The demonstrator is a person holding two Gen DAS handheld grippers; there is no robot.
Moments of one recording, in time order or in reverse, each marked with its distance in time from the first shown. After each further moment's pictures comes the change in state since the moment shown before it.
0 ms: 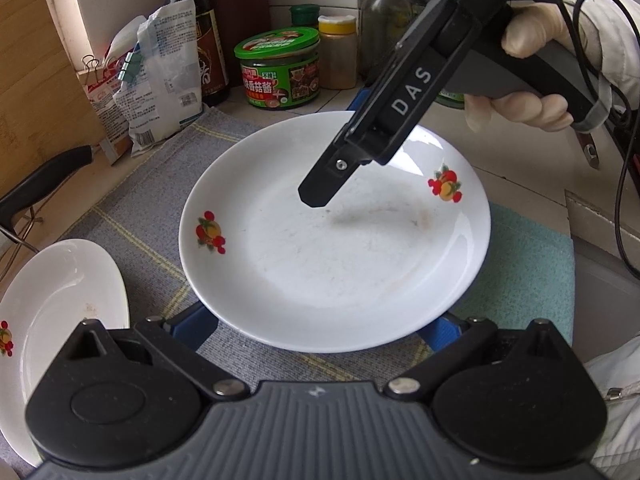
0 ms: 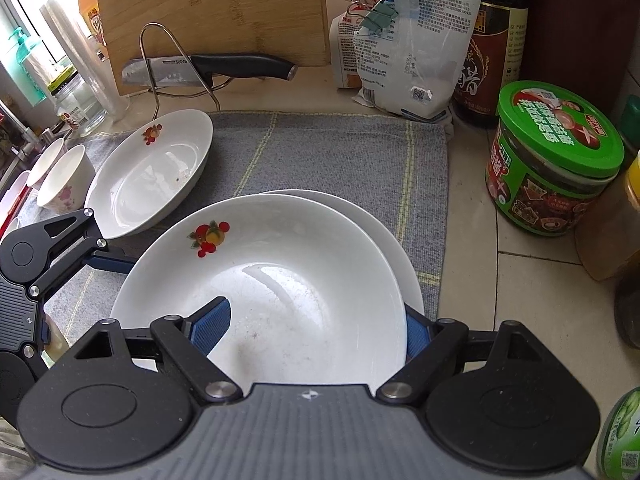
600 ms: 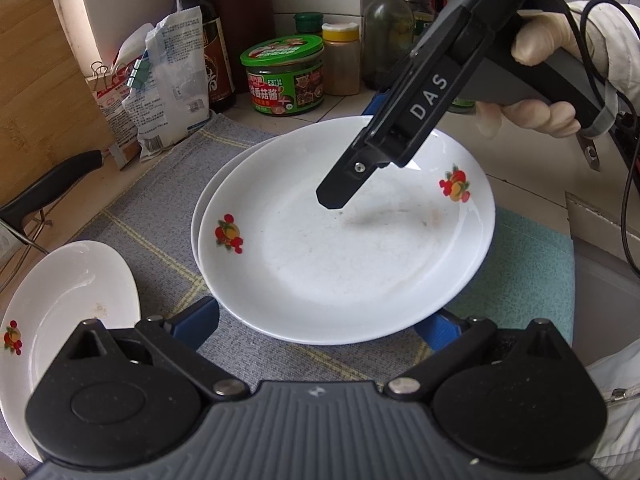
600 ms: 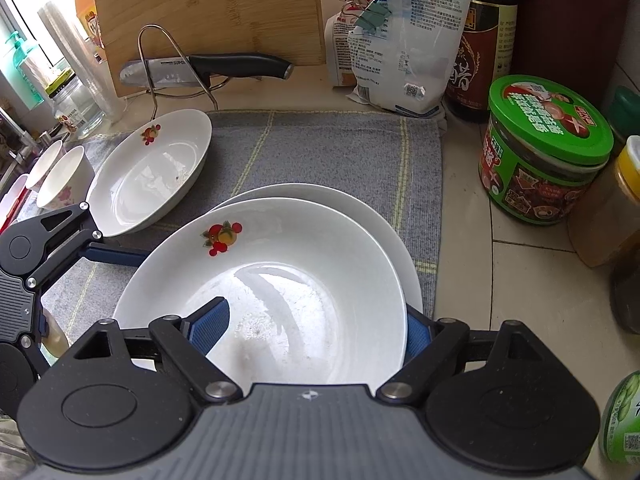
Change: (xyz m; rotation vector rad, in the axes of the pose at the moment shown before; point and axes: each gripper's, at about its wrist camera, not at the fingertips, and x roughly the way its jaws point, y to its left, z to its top) left arm -0.008 0.001 -0.004 0.003 -0.025 0.017; right arm -0.007 -0.001 -0.006 0.015 -0.005 -0.005
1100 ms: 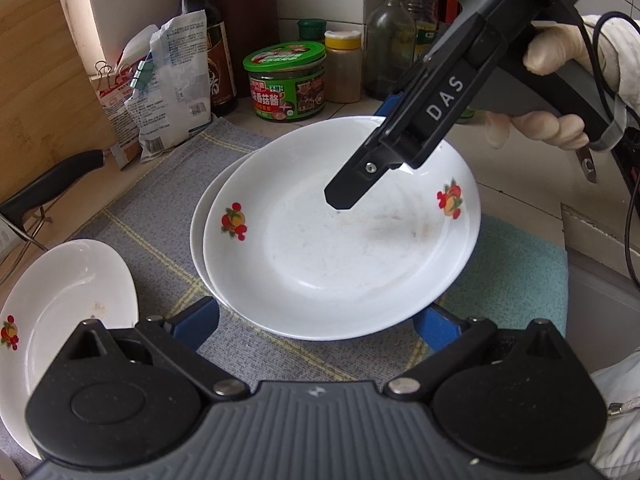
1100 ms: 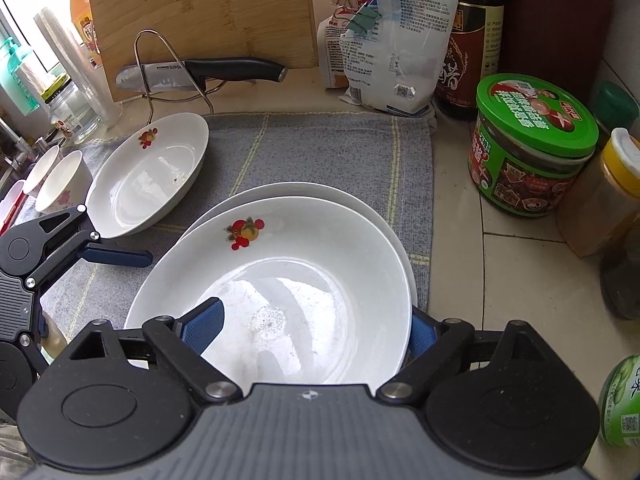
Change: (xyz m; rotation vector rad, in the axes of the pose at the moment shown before) left arm -0.002 0.002 -0.001 -0.023 -0.013 -0.013; right arm -0.010 0.002 -0.005 0.024 -0.011 -0.022
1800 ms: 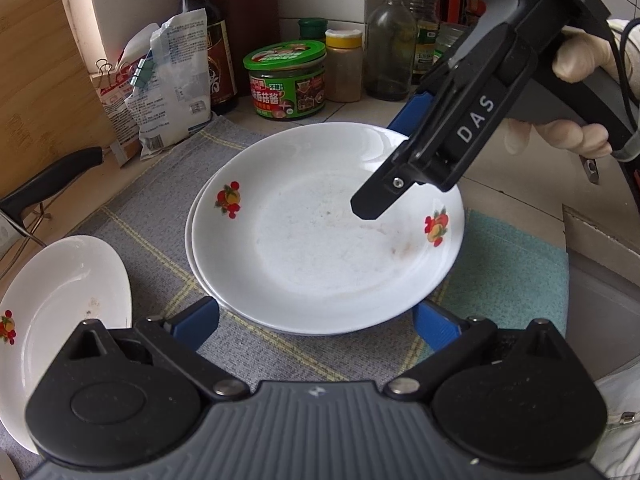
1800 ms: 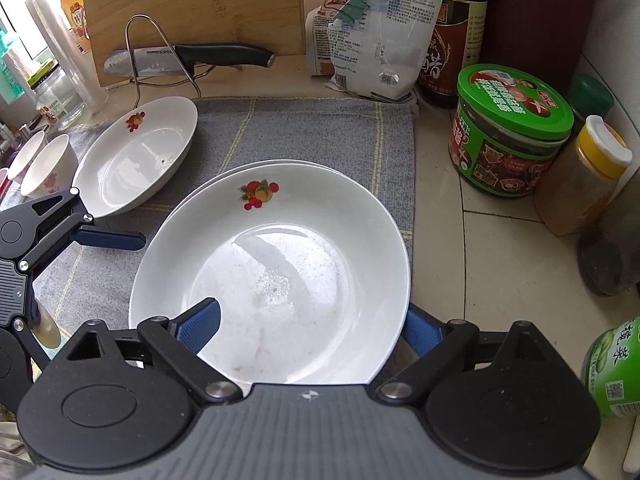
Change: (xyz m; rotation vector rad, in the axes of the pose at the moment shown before) left arm 0.004 -0.003 -0.006 -0.011 -0.002 0.013; right arm -0.007 0.010 -0.014 -0.008 0.029 -0.079
